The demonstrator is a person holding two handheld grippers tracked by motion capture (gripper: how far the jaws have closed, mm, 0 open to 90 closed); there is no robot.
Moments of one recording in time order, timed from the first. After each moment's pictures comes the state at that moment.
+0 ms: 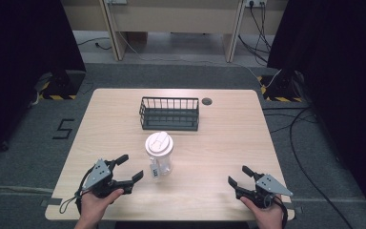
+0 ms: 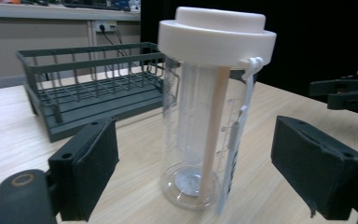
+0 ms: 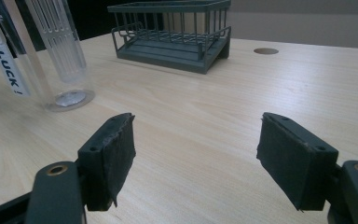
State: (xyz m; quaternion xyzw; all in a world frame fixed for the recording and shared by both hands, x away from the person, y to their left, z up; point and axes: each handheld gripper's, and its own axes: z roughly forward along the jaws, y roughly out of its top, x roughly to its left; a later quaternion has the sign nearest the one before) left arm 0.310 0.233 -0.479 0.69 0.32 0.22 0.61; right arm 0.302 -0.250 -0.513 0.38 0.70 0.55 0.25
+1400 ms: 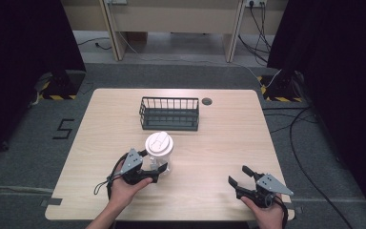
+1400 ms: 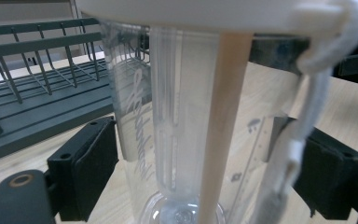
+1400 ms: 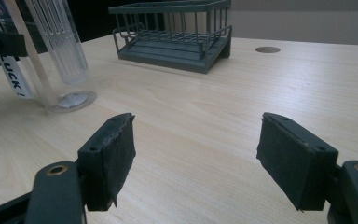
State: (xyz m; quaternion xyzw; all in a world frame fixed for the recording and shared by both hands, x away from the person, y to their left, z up) left arm 0.358 0.170 -0.496 0.72 0.32 0.21 0.58; right arm 0.303 -0.251 -0.513 0.38 0.70 0.55 0.25
